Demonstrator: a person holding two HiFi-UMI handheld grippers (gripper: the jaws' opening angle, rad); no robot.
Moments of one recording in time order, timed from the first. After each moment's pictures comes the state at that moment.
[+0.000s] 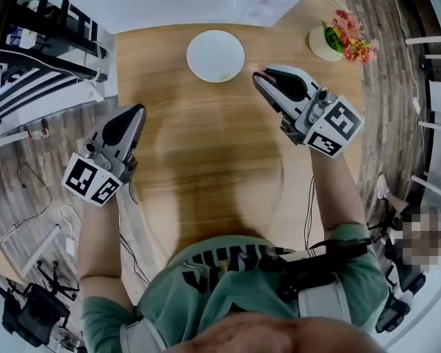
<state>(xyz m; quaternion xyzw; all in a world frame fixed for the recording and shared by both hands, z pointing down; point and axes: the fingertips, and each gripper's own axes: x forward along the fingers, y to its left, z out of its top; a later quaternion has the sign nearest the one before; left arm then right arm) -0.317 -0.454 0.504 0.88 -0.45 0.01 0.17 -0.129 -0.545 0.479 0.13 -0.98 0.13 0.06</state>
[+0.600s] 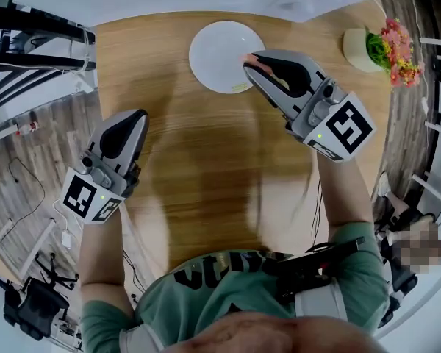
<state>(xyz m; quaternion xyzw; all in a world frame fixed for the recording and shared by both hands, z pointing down) -0.316 -0.487 0.576 0.87 -0.45 0.00 0.18 -0.183 -0.586 0.551 0.09 -0.99 0.05 0.10</state>
